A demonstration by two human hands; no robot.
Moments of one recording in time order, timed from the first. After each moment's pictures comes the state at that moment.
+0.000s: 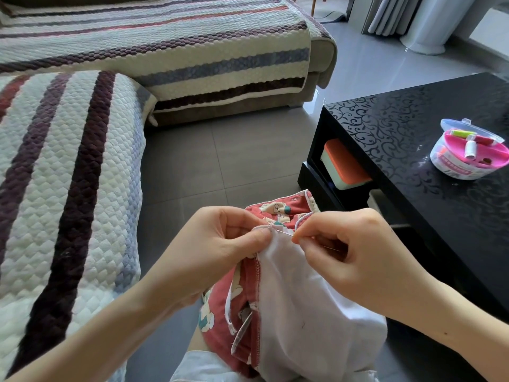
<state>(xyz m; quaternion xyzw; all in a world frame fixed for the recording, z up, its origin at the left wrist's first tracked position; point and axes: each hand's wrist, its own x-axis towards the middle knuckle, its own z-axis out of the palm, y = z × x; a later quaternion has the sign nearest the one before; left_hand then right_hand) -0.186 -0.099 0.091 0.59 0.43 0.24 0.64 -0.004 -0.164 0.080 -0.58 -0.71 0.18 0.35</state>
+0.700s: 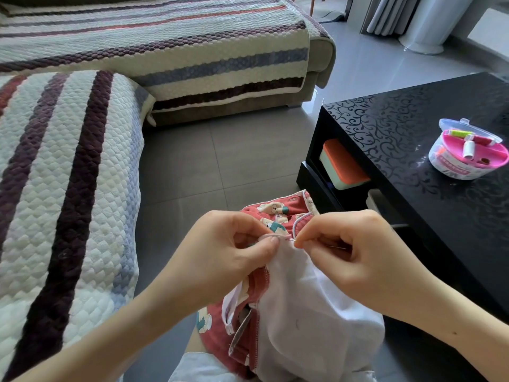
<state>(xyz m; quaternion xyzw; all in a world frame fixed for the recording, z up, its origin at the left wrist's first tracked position) -0.183 -0.103 0.090 0.71 0.43 0.22 0.51 -0.001 -0.167 0.083 -0.58 -0.70 0.23 0.34</state>
